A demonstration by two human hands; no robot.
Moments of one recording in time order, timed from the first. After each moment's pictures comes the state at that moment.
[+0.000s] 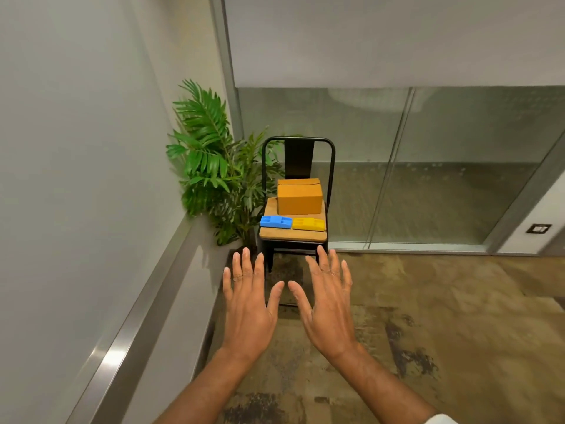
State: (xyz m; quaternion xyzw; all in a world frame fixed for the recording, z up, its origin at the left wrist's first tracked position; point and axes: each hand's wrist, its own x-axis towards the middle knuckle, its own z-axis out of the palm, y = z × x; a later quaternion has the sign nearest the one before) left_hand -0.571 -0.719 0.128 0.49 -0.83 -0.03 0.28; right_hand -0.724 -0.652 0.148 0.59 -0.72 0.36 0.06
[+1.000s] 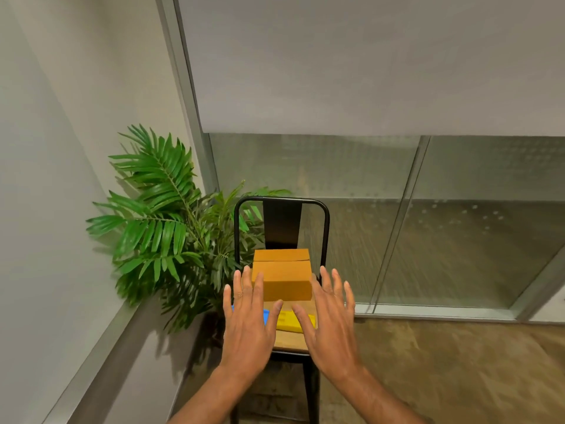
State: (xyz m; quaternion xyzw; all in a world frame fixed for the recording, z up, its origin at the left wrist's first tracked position) left_hand -0.794 -1.033 0.124 0.48 -0.83 -0.04 0.28; right_hand -0.954 -0.959 0.136 0.59 -0.74 0.32 0.07
